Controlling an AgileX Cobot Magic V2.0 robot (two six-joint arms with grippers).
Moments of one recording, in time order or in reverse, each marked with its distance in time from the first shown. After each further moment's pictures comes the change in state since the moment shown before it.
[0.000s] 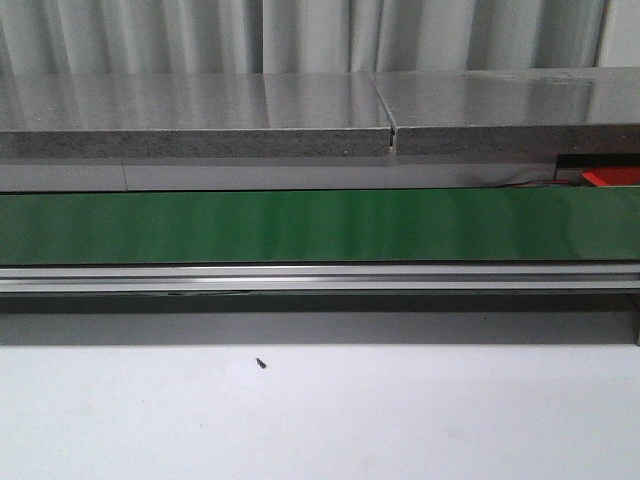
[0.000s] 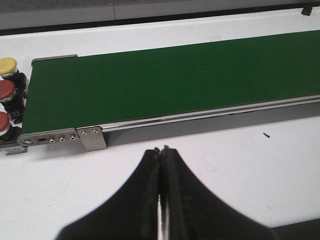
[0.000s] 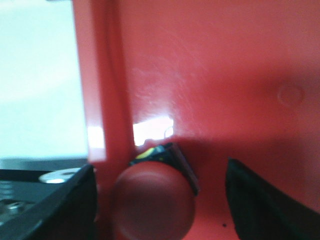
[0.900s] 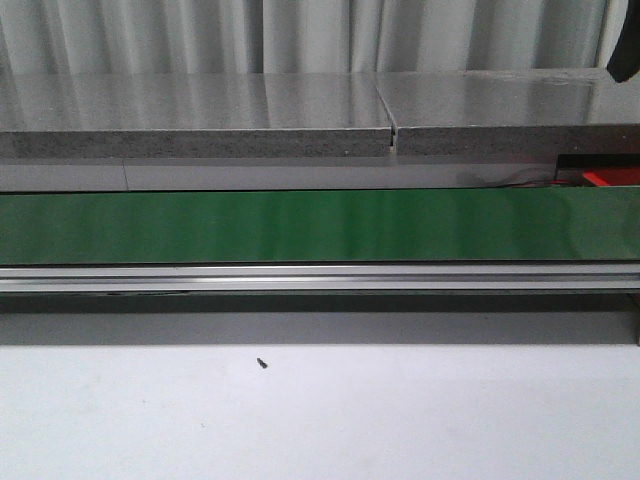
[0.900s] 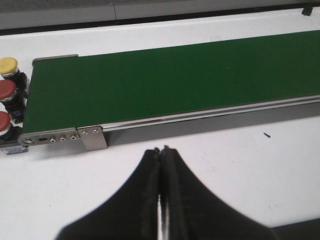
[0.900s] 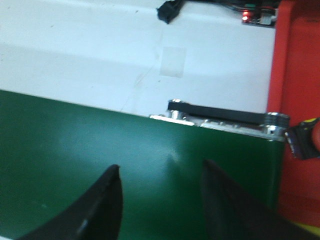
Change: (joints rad) left arm 0.000 0.000 0.000 0.000 0.000 0.000; right arm 0.245 -0.441 0.258 0.011 0.060 -0.012
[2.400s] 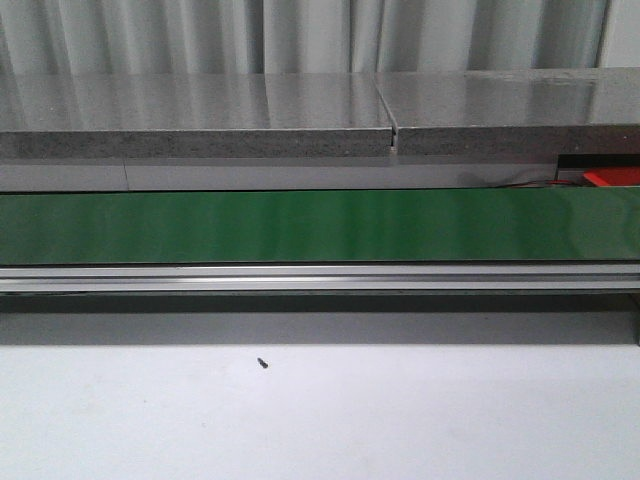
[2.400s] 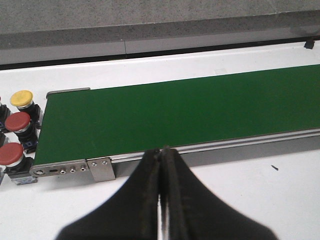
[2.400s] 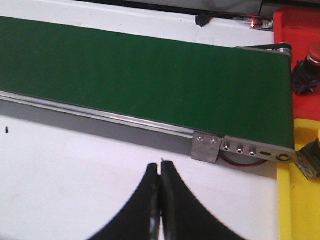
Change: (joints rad) left arm 0.000 0.000 0.000 0.011 -0.109 -0.003; right arm 0.109 -1.126 0.956 0.021 -0.297 0.009
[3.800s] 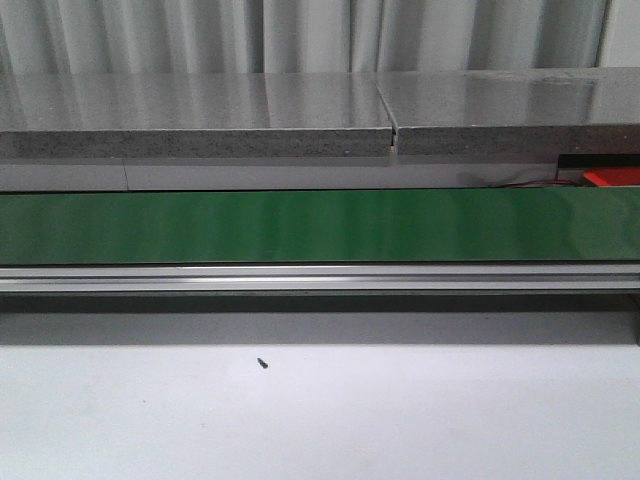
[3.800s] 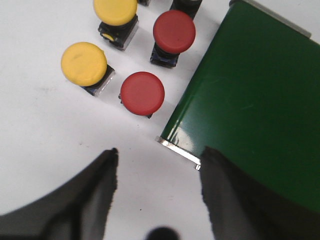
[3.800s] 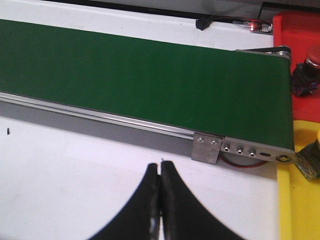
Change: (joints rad) left arm 0.508 1.060 -0.471 0.015 0.103 -0.135; right arm 0.000 -0.009 0.000 0.000 0.005 0.000
